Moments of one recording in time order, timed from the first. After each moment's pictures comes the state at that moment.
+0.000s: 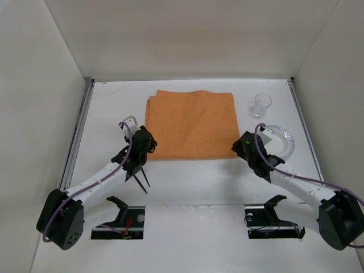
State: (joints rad) left arm -0.53 1.06 0.50 -0.04 -0.53 -0.79; right arm 0.52 1.07 0.49 -0.11 0.47 0.94
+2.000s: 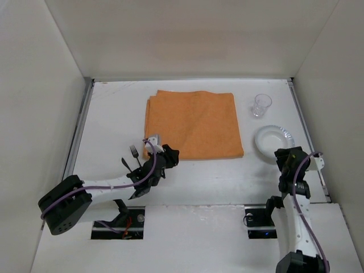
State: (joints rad) left arm -0.92 1.16 0.27 0.54 -0.56 -0.75; right arm -0.24 0.49 0.27 -0.29 0.27 0.97
